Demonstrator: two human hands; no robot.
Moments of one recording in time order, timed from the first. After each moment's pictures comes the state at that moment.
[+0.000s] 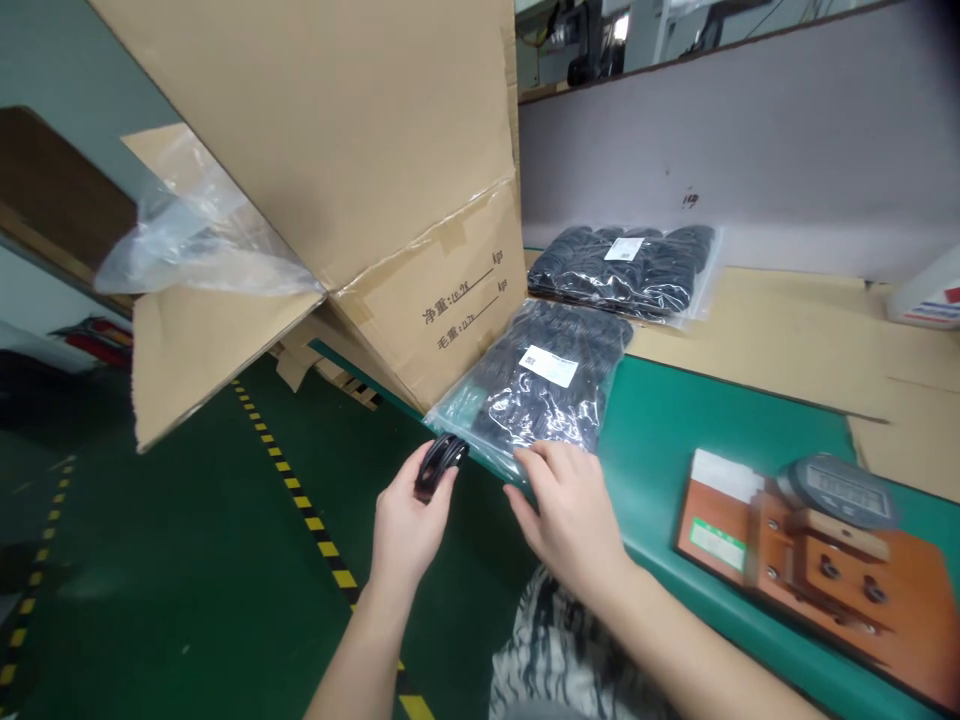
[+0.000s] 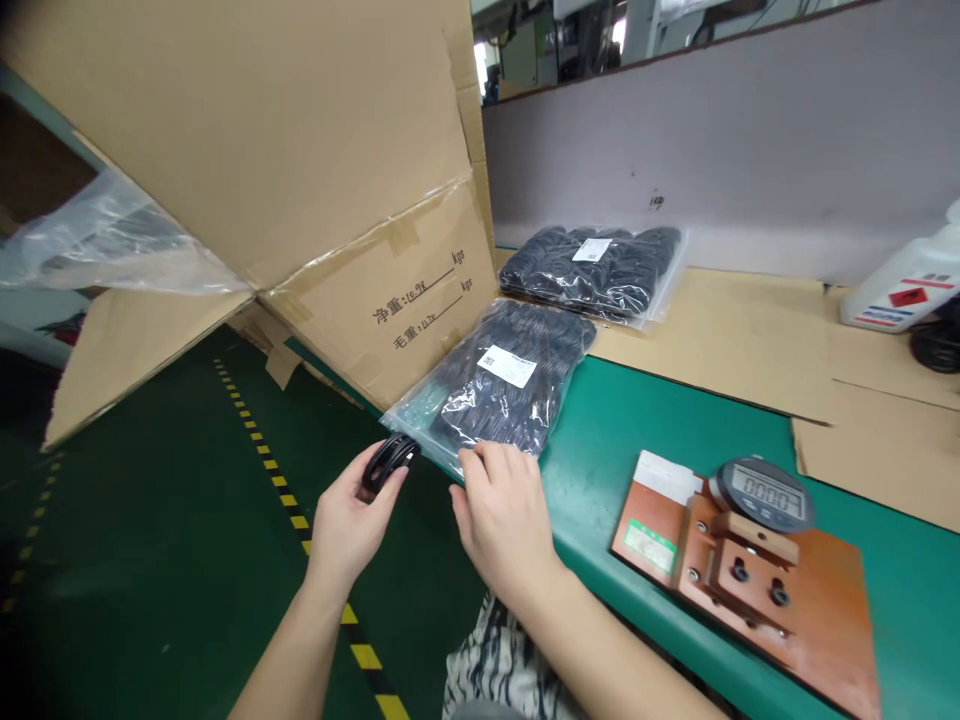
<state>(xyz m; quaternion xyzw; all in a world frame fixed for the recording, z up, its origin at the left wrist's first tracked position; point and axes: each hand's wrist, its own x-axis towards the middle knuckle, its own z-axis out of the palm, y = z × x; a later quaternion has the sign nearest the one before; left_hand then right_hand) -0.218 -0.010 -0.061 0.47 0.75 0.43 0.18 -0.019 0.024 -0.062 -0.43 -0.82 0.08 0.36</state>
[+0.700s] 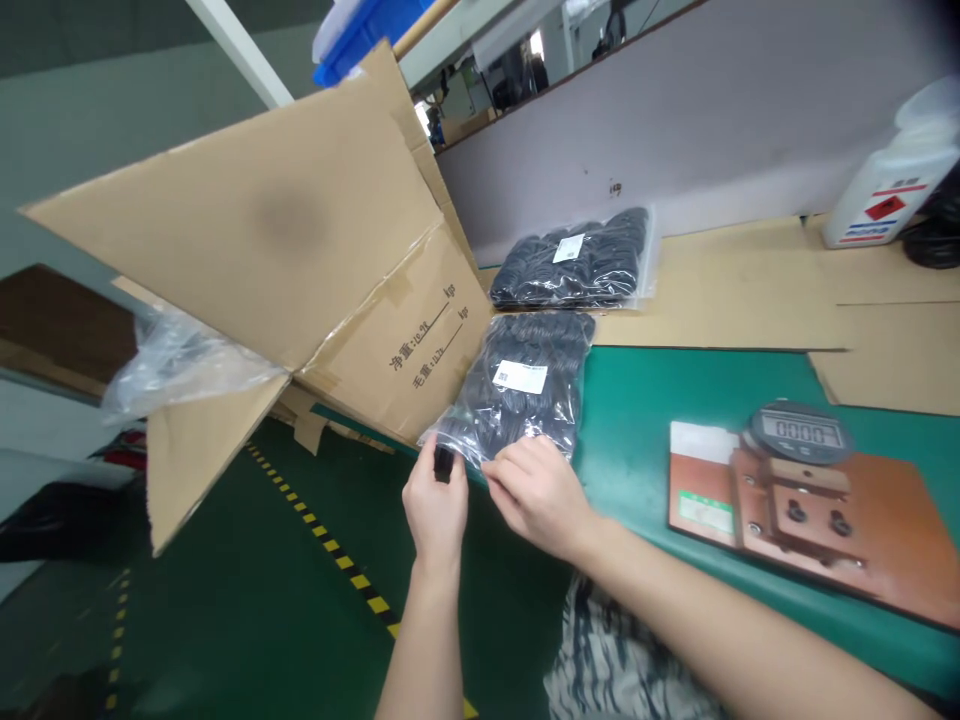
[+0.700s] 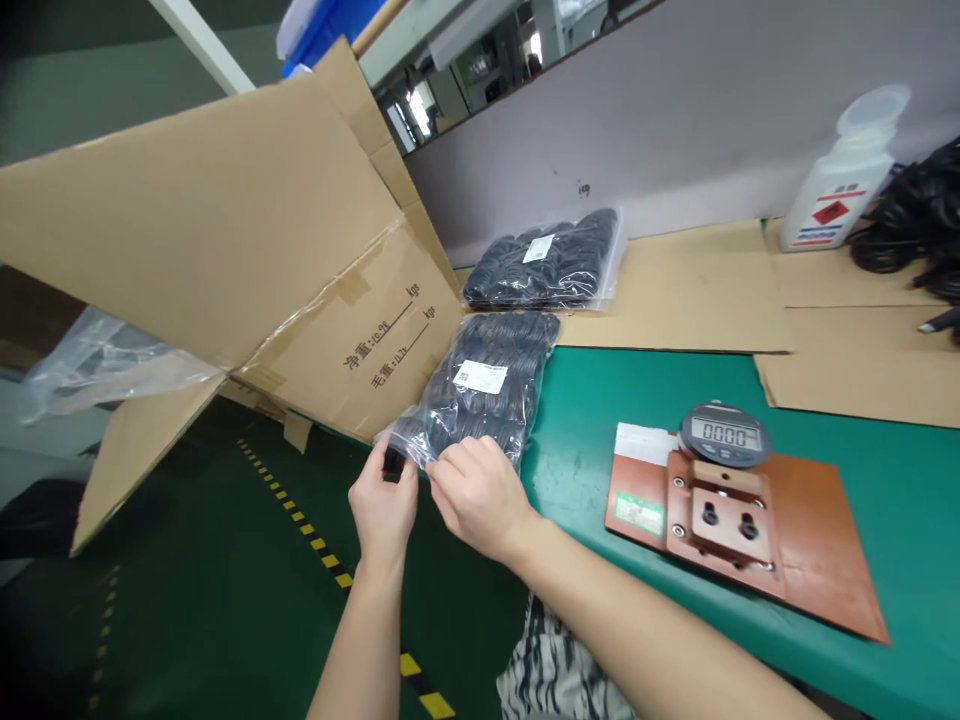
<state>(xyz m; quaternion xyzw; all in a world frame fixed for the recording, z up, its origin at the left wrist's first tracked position) -0.203 0.048 -0.064 0.58 0.73 0.35 -0.07 -0.035 0.054 -0.070 -0.33 -0.79 0.05 0.51</state>
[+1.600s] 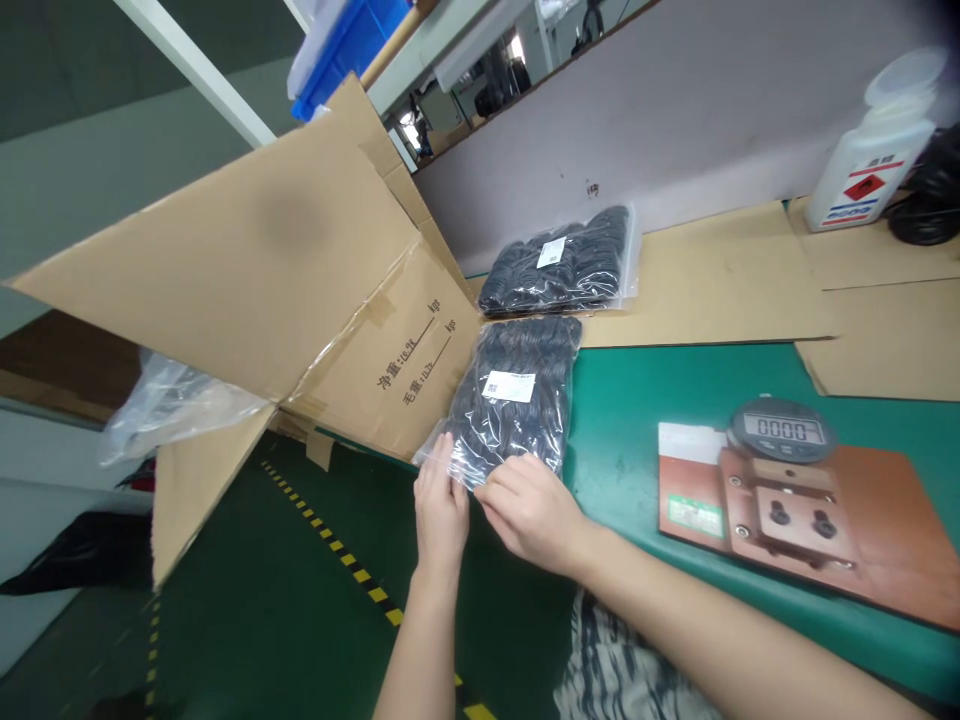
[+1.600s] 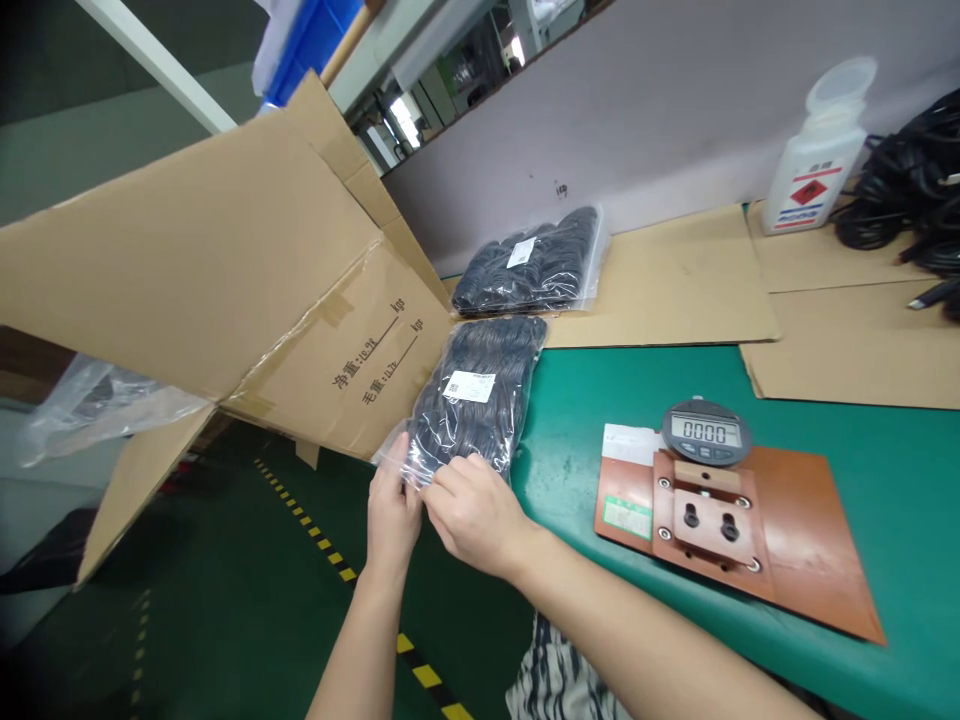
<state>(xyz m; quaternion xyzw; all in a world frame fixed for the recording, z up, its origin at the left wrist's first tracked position) -0.212 0.055 -0.072 0.71 0.64 0.28 -0.06 -0.031 0.054 -0.080 -0.30 -0.81 0.07 0.51</state>
